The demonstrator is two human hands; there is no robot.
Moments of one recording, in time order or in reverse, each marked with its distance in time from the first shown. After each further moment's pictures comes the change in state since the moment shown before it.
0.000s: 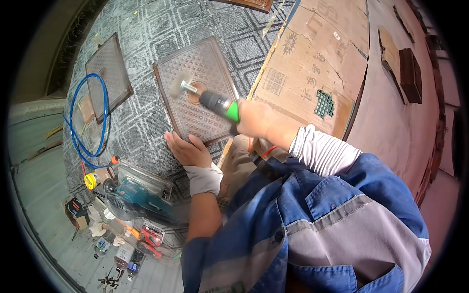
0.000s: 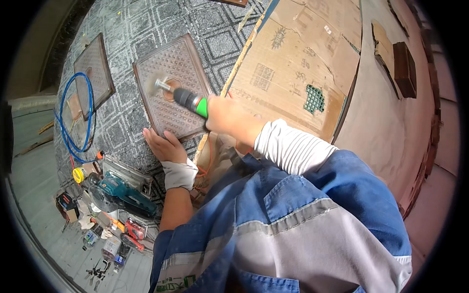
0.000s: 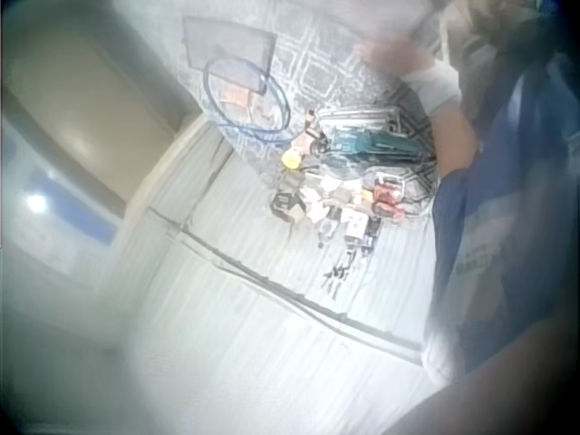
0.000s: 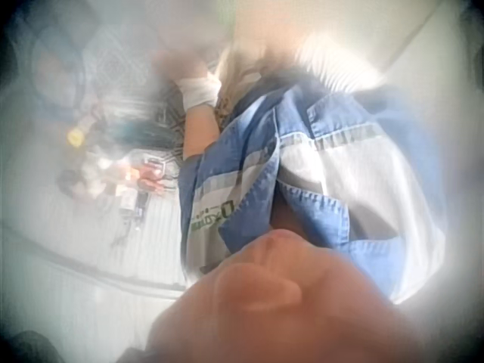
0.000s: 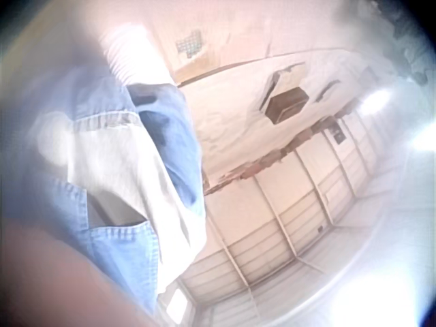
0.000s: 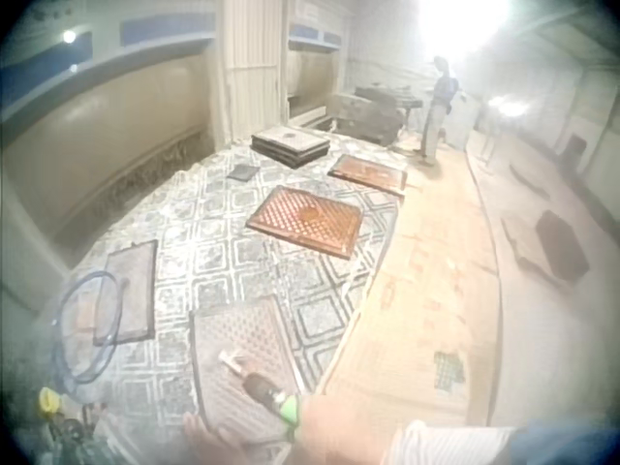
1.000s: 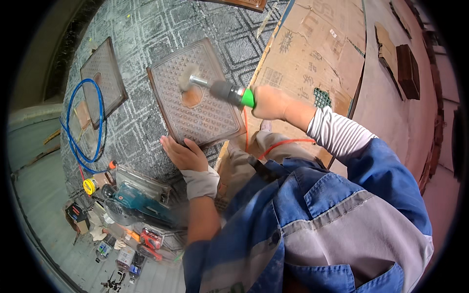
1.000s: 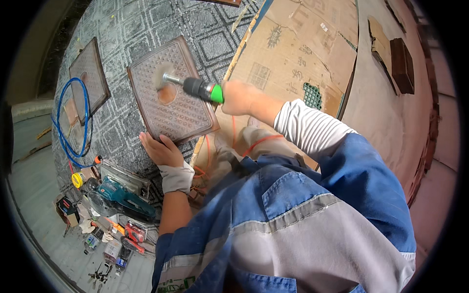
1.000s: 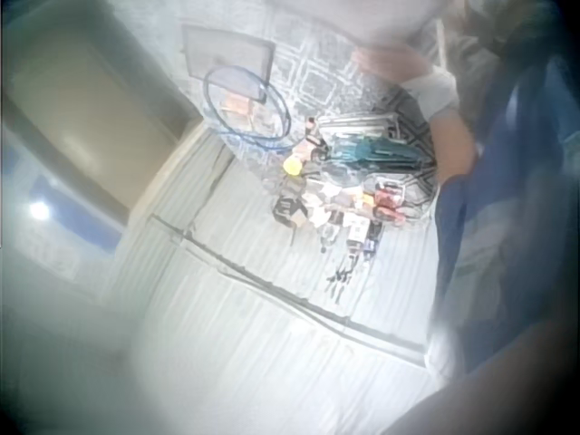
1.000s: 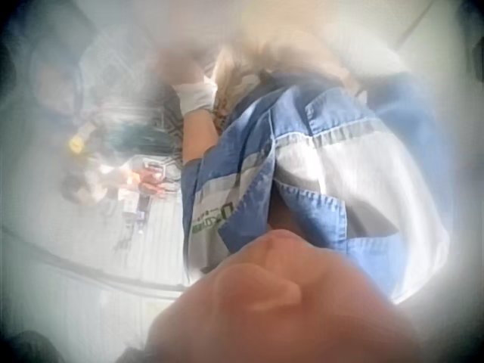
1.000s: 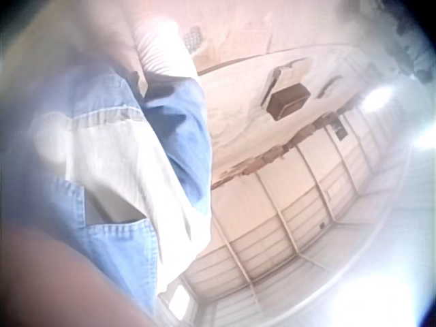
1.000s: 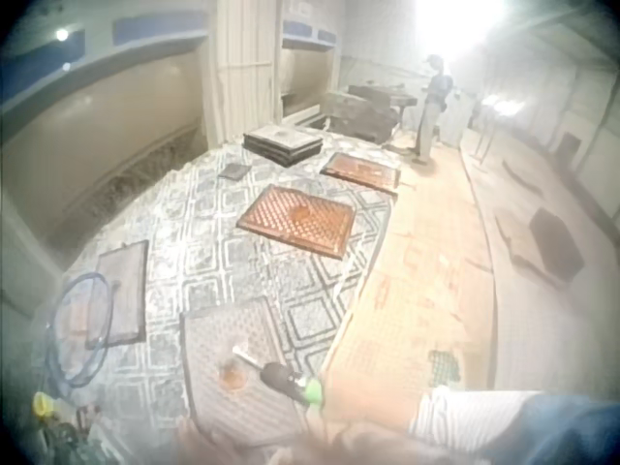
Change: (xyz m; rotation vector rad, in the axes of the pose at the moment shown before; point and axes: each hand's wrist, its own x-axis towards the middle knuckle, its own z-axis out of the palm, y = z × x) left_hand 0.001 0.000 0.001 0.002 0.027 0.008; right_hand 0.022 0.047 -0.054 -0.027 -0.032 -0.002
